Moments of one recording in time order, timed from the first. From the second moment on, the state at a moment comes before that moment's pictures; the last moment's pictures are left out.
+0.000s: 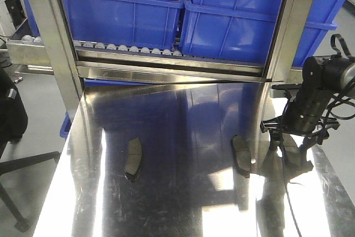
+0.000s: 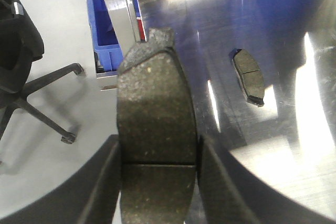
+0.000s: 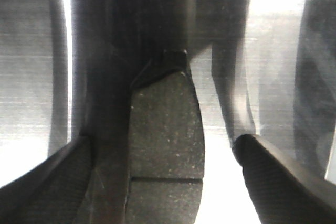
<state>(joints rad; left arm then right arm) -0.29 0.82 -1.13 0.15 1.17 -0.16 0.02 2.11 -1.53 -0.02 1.01 -0.01</state>
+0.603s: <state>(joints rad) -0.29 0.82 -1.13 0.15 1.17 -0.16 0.02 2.11 -1.53 -0.02 1.01 -0.01</state>
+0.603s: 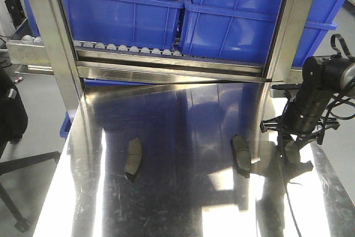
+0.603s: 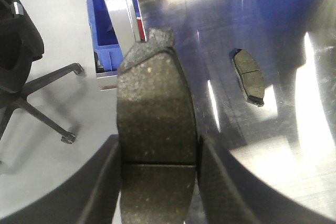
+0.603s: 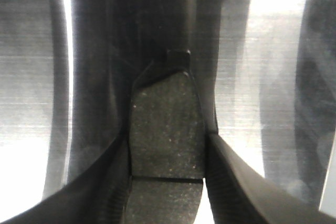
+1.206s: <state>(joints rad) -0.29 0.82 -1.13 0.15 1.17 -0.16 0.02 1.89 -1.53 0.00 1.06 -0.01</state>
